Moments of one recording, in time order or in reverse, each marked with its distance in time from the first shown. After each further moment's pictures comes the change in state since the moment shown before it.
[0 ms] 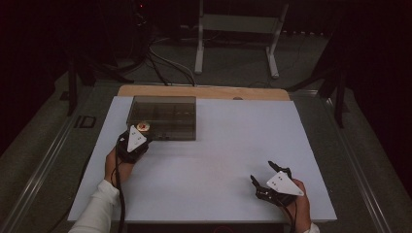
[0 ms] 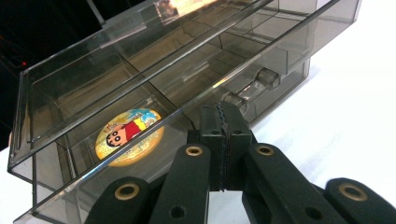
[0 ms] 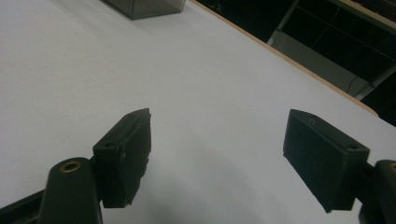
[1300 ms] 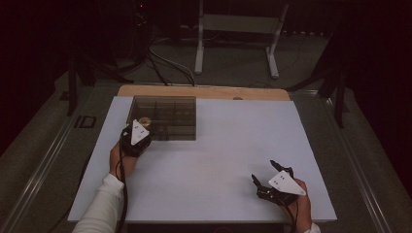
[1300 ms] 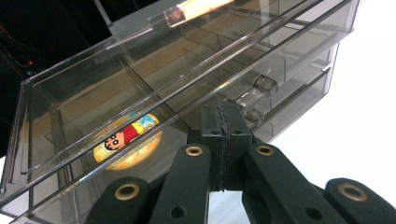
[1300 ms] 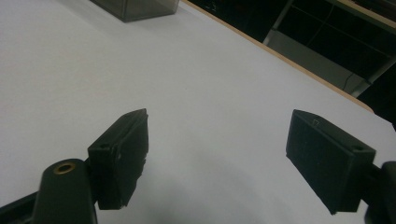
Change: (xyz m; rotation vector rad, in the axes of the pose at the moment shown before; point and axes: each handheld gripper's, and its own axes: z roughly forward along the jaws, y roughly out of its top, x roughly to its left) left arm 0.007 0.007 0.019 -0.010 0.021 -0.031; right arm -0.003 -0.001 -0.001 -0.005 -0.013 0.022
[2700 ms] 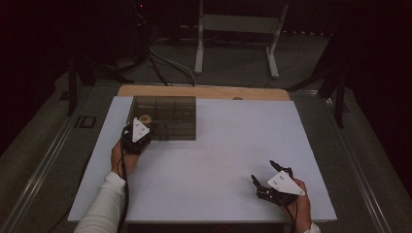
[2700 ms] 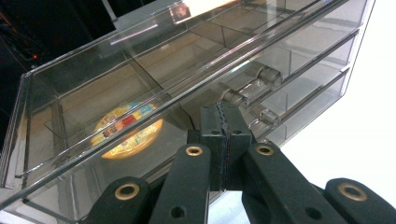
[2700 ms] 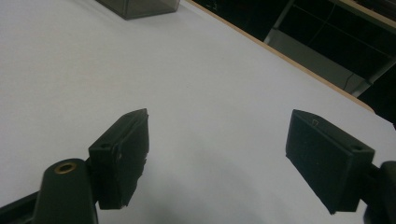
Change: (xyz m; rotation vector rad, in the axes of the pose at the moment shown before) left arm 0.003 -0.002 0.010 0.010 0.021 -0.021; right arm 0.001 0.000 0.001 0.007 0.001 -0.007
